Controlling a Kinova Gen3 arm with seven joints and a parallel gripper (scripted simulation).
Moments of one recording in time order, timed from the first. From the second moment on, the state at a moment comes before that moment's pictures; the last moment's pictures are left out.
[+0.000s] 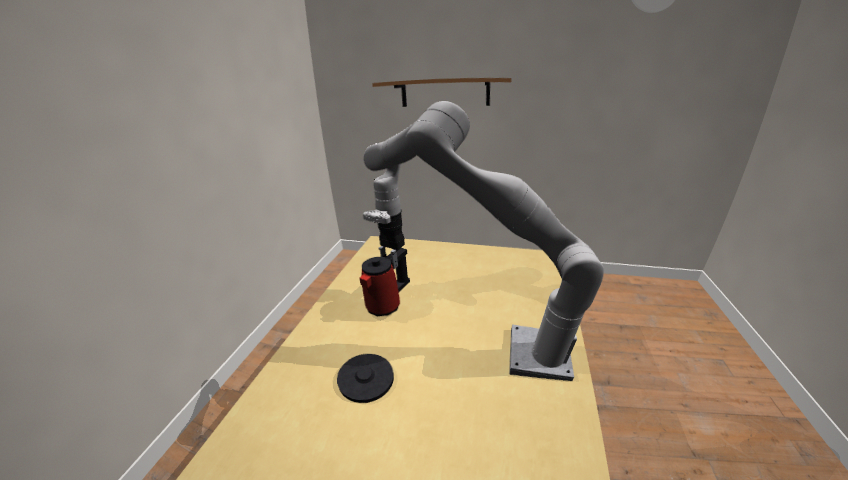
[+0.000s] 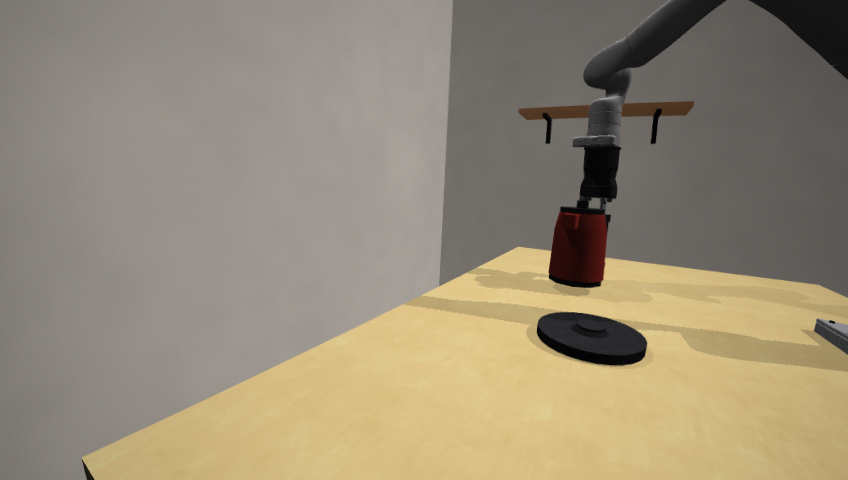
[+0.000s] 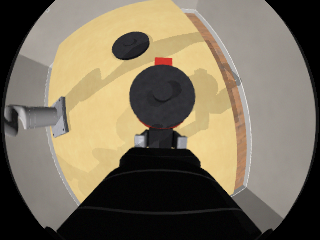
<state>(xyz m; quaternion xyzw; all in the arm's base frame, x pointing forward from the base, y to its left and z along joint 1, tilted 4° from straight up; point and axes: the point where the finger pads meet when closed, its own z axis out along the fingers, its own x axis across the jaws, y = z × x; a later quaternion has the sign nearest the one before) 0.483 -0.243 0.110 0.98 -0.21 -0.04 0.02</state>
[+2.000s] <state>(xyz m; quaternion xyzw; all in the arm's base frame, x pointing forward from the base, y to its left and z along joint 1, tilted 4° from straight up) 0.486 -0.243 0.136 0.98 -0.21 -0.03 0.02</state>
